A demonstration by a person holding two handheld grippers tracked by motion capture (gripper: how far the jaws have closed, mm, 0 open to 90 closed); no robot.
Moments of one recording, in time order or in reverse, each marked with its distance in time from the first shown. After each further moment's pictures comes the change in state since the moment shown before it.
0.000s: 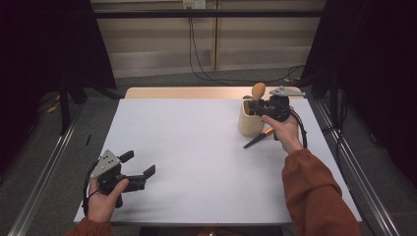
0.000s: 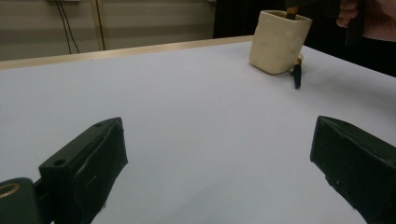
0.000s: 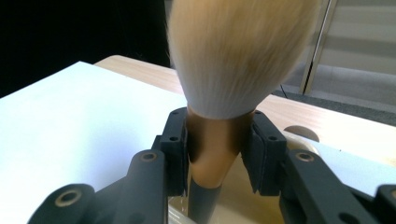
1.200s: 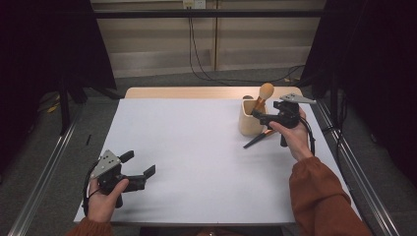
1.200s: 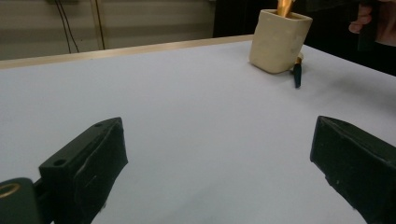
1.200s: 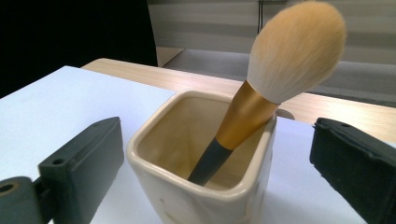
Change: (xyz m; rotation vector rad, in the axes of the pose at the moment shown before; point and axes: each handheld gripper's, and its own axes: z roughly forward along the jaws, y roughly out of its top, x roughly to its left) left arm 0.000 0.000 0.000 0.001 -0.001 0.001; right arm -0.010 -0.017 -0.025 -0.023 -0.056 0.050
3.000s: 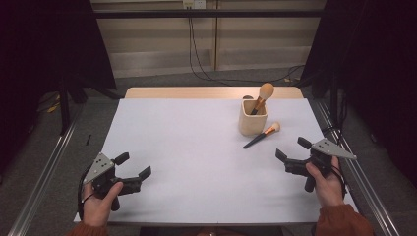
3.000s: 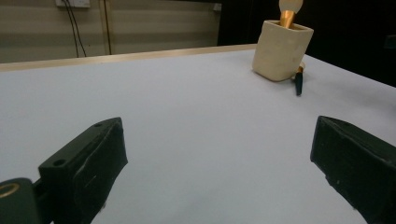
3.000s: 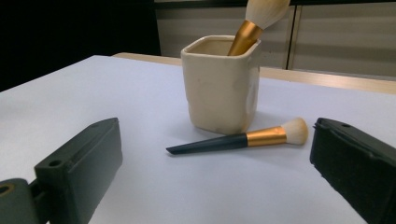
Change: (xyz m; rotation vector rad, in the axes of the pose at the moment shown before) left arm 0.002 -0.004 -0.013 -0.039 0.021 -0.028; right arm 0.025 -0.077 -0.129 -0.087 -0.014 -0.024
